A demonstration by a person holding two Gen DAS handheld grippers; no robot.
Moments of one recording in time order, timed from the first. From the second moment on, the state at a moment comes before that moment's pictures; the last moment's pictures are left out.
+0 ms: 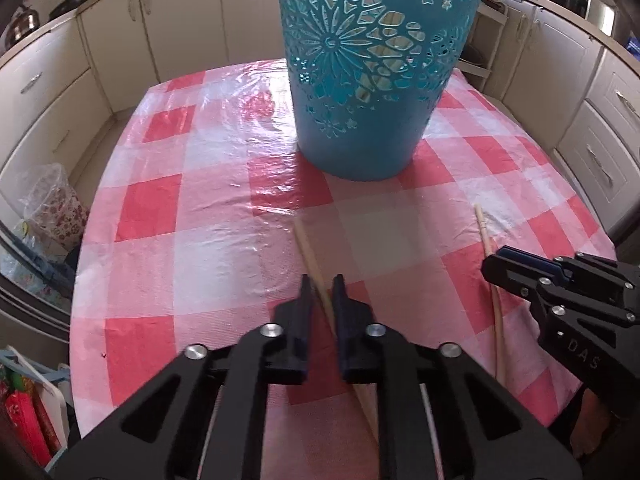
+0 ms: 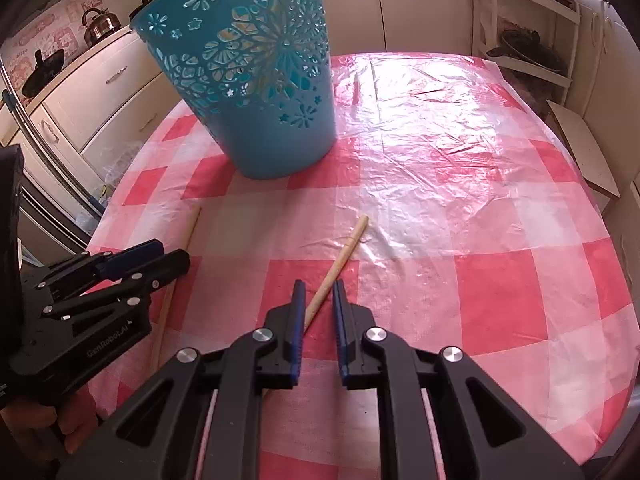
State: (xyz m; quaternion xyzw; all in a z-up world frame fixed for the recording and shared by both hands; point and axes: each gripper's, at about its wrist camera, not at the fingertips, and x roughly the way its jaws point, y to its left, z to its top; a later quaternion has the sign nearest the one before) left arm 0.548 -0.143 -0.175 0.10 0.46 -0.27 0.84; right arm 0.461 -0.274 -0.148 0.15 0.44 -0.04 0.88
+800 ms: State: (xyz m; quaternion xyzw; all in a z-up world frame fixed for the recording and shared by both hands) left arm 0.565 -0.124 -0.178 0.12 0.47 -0.24 0.85; right arm 0.472 -0.253 -0.146 0.09 0.46 0.00 0.88
